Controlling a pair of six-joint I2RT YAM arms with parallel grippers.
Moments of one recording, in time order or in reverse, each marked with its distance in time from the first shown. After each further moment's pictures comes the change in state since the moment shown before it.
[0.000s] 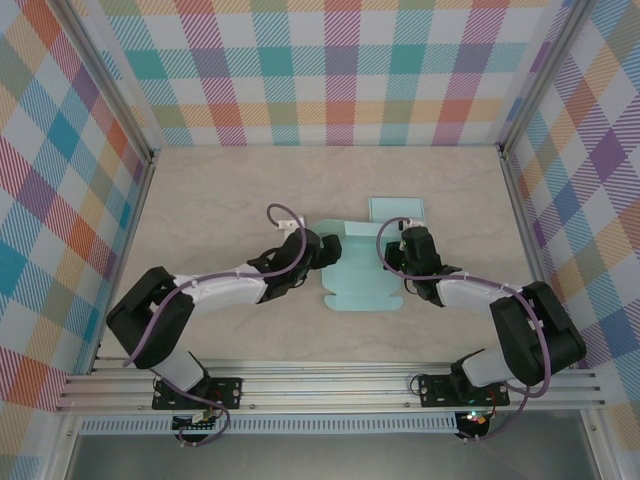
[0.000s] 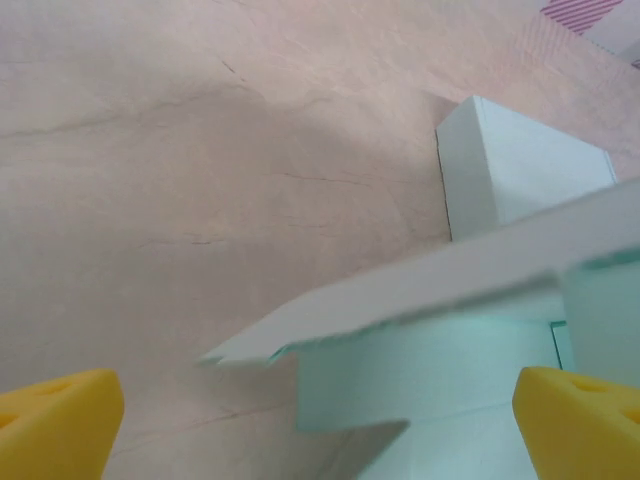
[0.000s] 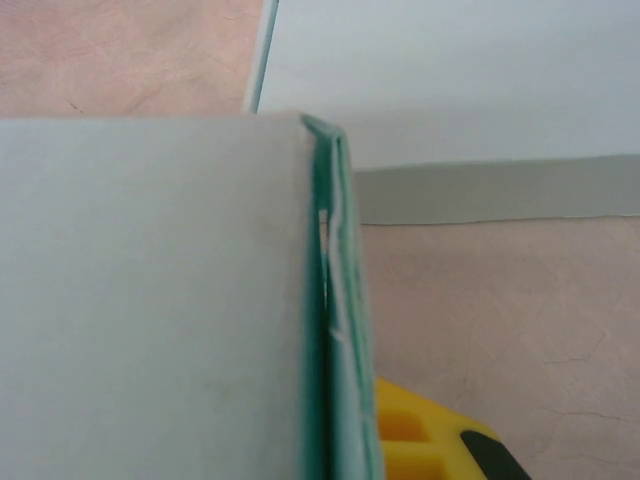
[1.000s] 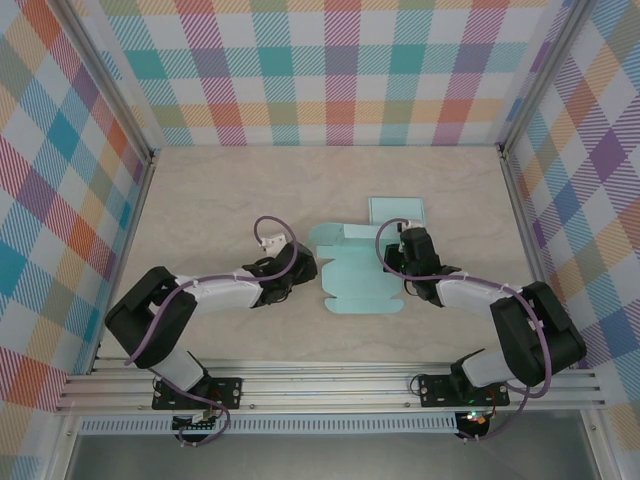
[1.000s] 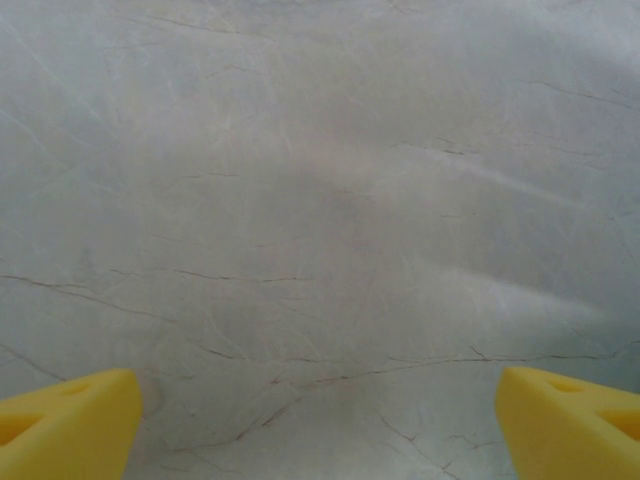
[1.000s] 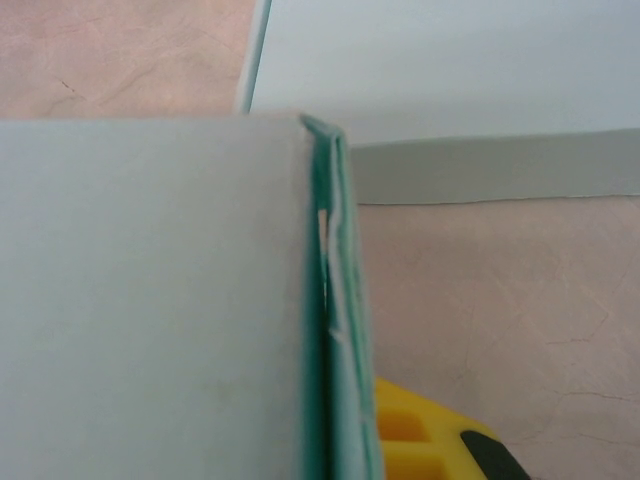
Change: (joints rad) left arm 0.039 0.054 -0.055 -0.174 -0.072 -0.081; right arm 0.011 -0.002 0.002 -0.031 -0.001 -0.001
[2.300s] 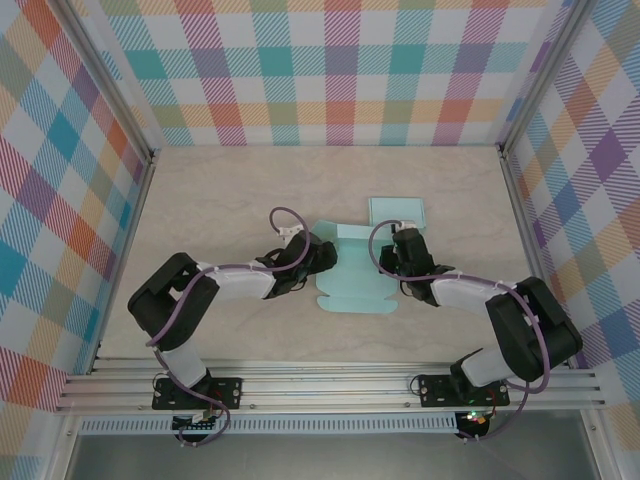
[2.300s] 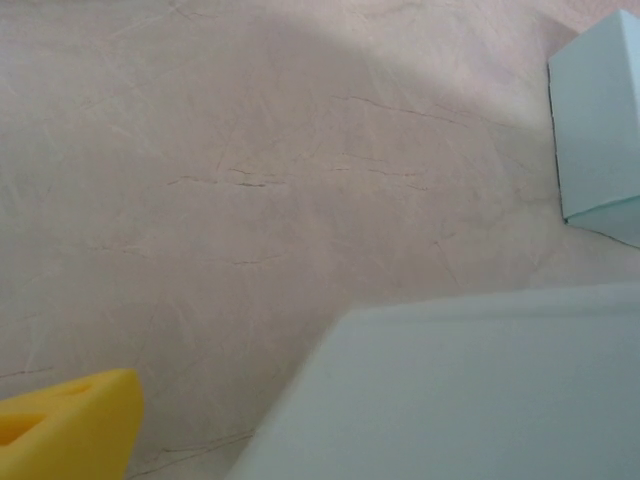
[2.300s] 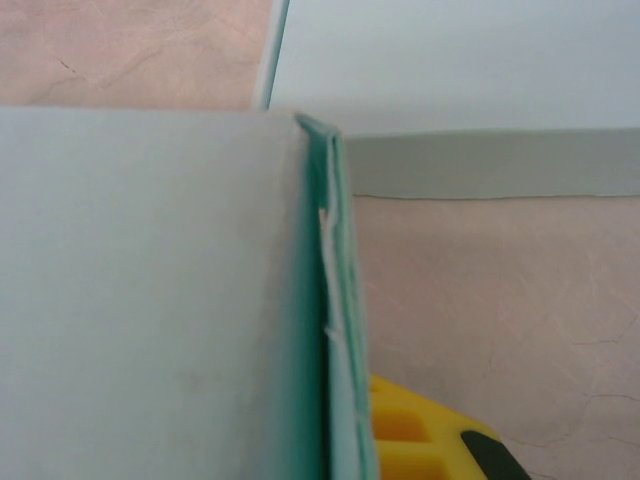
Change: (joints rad) left arm 0.001 0.135 0.095 0.199 0.146 0.033; right arm 0.048 0.033 0.020 -0.008 0.047 -0.003
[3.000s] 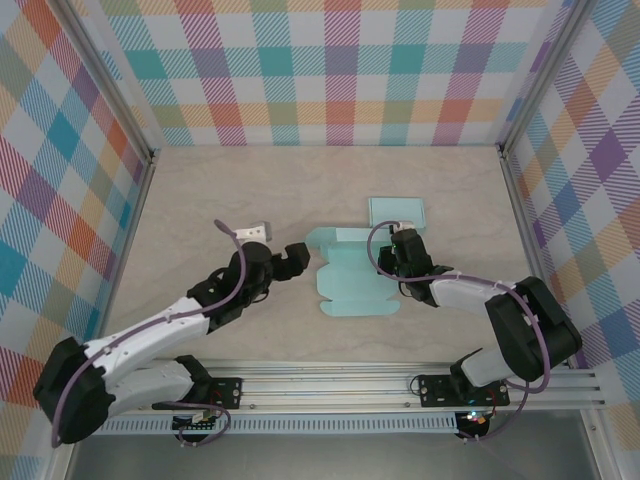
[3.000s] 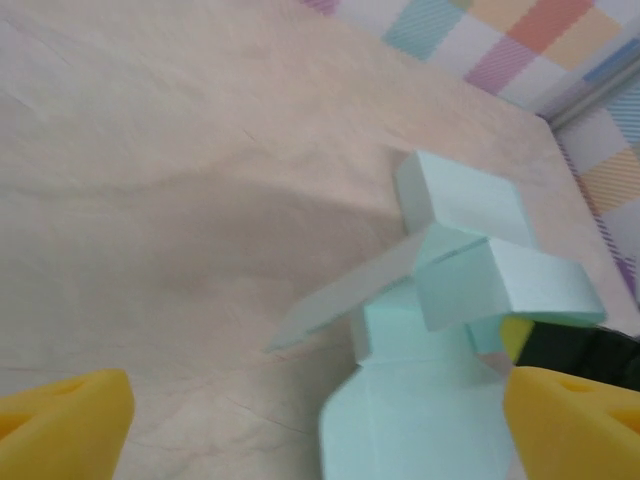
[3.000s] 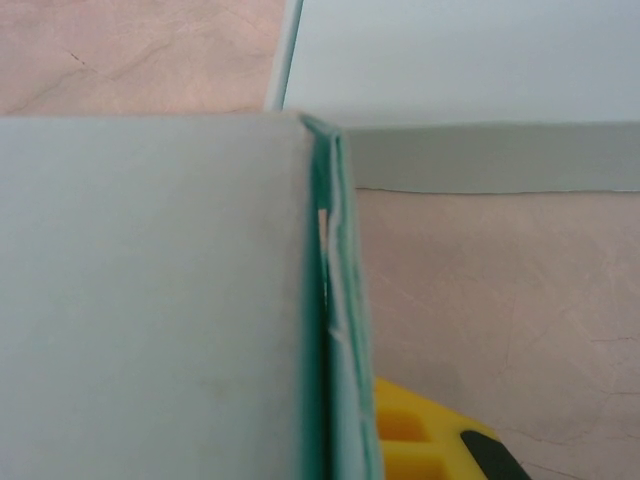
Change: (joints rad) left arm 0.003 -0.697 -0.214 -0.213 -0.061 0.151; right arm 0.011 -0.004 0.000 0.000 0.001 0.000
